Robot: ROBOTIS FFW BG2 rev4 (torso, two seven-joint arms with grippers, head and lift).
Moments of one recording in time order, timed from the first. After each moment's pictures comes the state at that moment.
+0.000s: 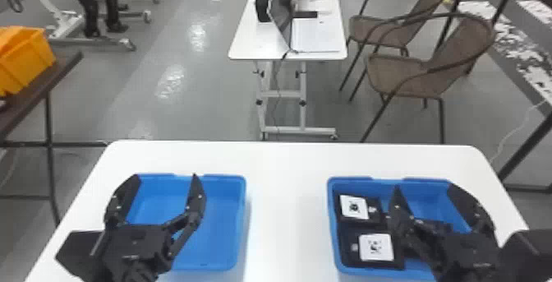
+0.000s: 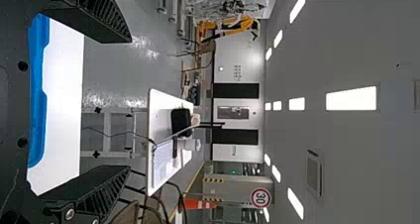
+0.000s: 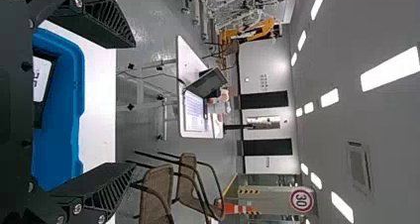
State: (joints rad) left arm 0.61 0.13 -0.03 -2.07 0.09 -0.15 0.11; right arm 0.58 0.00 -0.02 -2.06 -0.07 0.02 0.14
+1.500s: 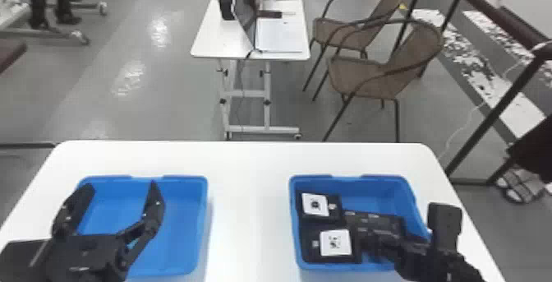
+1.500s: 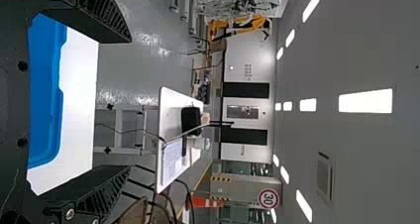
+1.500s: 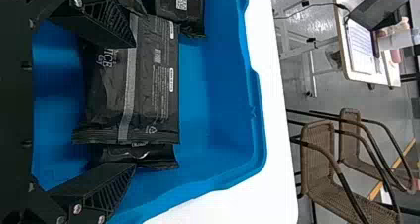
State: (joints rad) left arm 0.62 0.13 -0.03 -2.06 0.12 -0.12 0.11; right arm 0.27 -0.01 -0.20 -1.76 -0.05 0.66 0.18
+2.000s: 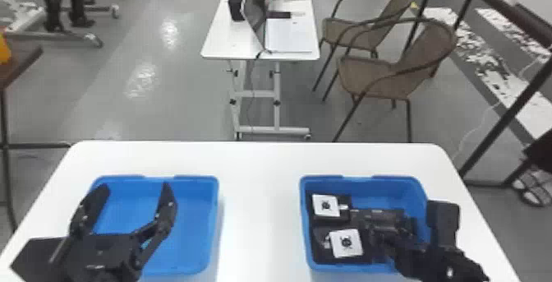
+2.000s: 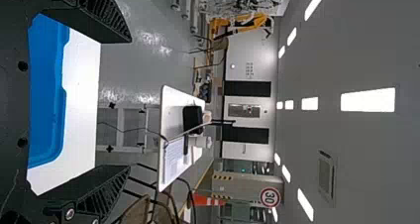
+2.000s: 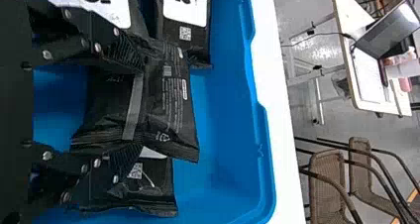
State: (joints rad) left arm 0.62 0.14 -0.02 -2.06 0.13 -0.12 0.10; right arm 0.22 0.00 -0.18 -1.68 -0.04 0.67 0.28
